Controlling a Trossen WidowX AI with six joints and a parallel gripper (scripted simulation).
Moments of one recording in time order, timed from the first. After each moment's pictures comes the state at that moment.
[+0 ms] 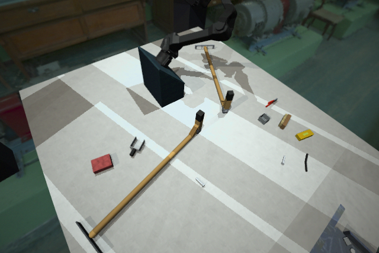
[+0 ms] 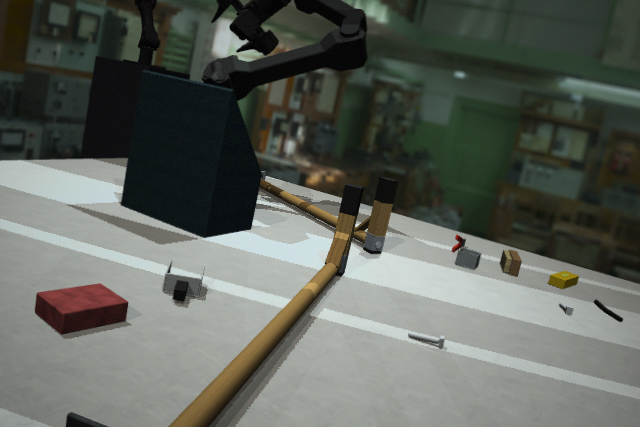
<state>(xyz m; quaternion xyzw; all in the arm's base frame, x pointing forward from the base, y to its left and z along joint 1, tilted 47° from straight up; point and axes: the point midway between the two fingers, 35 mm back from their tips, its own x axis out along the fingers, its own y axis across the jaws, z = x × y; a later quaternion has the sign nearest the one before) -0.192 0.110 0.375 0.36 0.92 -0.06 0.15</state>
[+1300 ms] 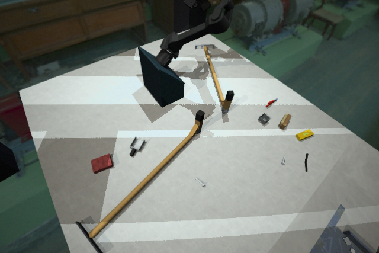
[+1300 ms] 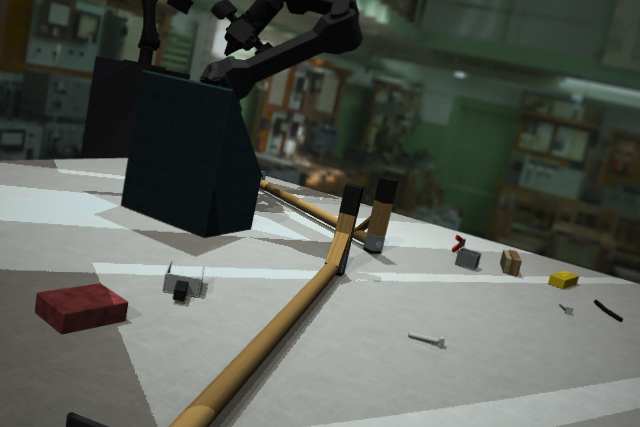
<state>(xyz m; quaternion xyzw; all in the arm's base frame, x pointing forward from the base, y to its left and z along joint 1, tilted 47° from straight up) -0.191 0.151 0.364 0.46 0.87 -0.13 0.14</state>
